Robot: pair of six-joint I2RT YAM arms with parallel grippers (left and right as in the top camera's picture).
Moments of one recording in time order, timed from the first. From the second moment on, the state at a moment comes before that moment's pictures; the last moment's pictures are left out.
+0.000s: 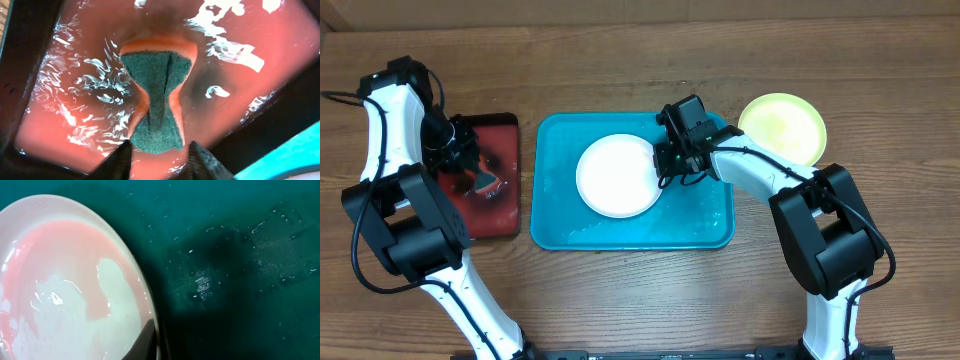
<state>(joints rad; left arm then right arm) 0.36 2.20 1.88 -1.31 0.07 -0.36 0.49 2.08 1.33 -0.36 -0.23 0.31</state>
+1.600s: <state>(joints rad) 0.41 1.97 2.06 -1.23 0.34 -0.24 0.94 1.98 1.85 -0.55 1.26 -0.42</state>
